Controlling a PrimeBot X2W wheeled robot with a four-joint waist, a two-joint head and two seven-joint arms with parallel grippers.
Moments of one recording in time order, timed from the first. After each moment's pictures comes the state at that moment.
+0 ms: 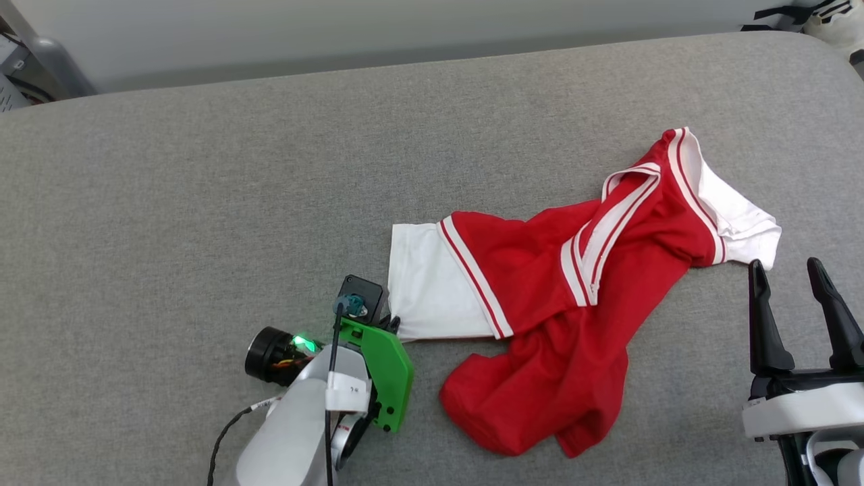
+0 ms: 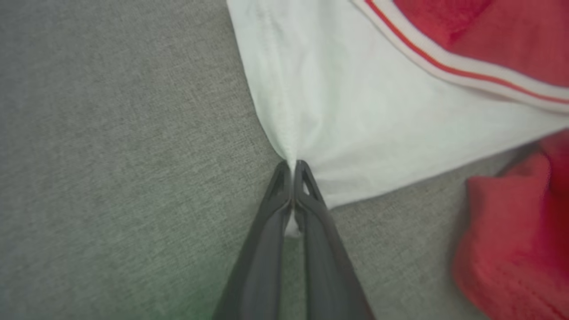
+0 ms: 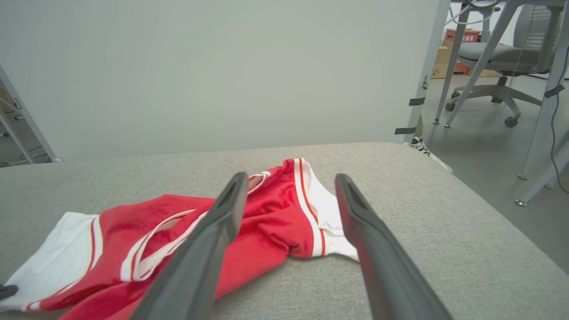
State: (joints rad) left arm -0.38 0.10 -0.41 0.52 -0.21 -0.05 0.27; right arm 0.02 -0.15 -0.09 -0.09 0.23 0.13 -0.22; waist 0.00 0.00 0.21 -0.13
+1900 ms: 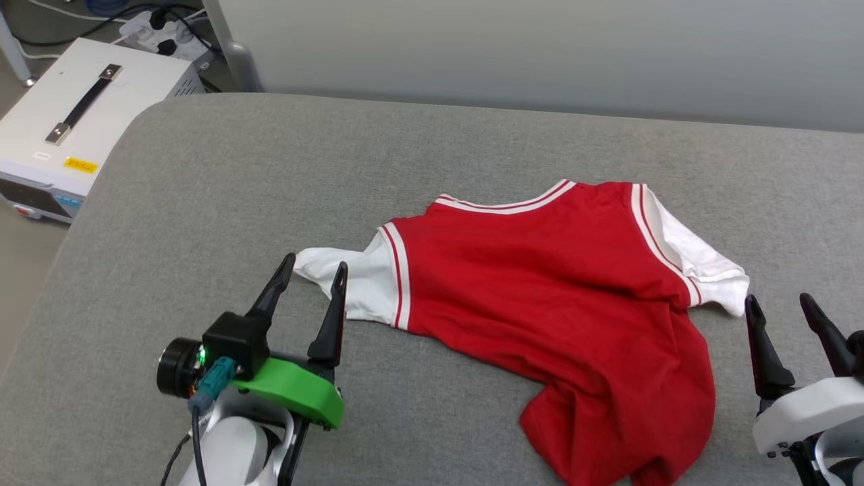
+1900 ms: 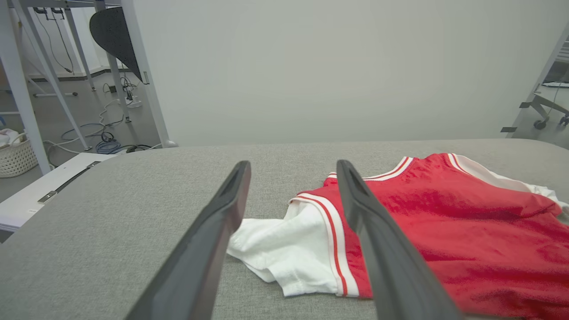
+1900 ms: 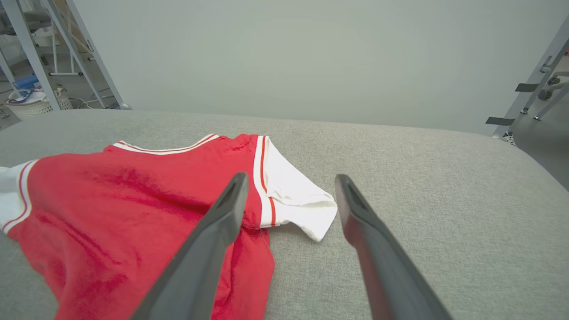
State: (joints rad) left arm -0.19 0.18 -0.24 0.20 -0.26 -0.07 -0.26; right arm 0.03 -0.19 -0.10 -0.03 0.23 0.13 -0.03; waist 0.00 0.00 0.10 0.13
